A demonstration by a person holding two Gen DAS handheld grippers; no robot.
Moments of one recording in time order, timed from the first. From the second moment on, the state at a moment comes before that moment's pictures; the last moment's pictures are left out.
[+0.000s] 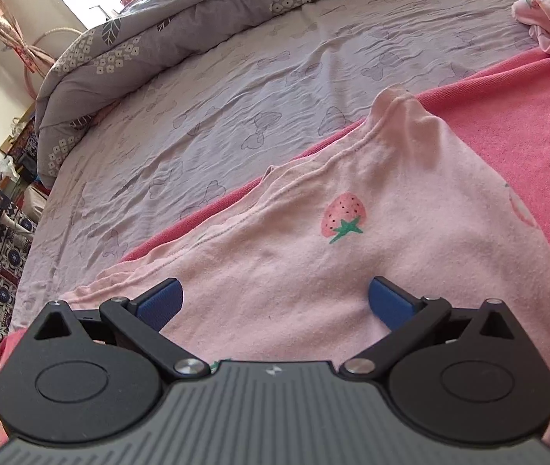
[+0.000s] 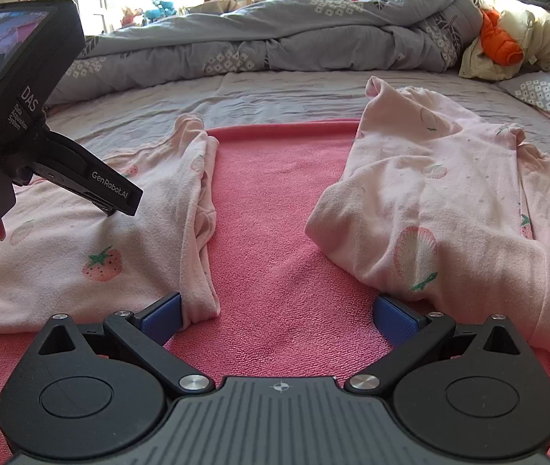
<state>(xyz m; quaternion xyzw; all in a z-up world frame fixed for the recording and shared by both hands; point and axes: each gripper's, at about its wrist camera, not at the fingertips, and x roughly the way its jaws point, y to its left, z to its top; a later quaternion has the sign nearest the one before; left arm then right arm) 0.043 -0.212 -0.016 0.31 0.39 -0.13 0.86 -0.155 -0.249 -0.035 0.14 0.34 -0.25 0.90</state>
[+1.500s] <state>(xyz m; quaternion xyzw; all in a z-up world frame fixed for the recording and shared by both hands) 0.060 -0.163 -0.012 0.18 0.49 -0.17 0.83 -0.155 -0.249 -0.034 0.14 0.34 -0.25 0.90</state>
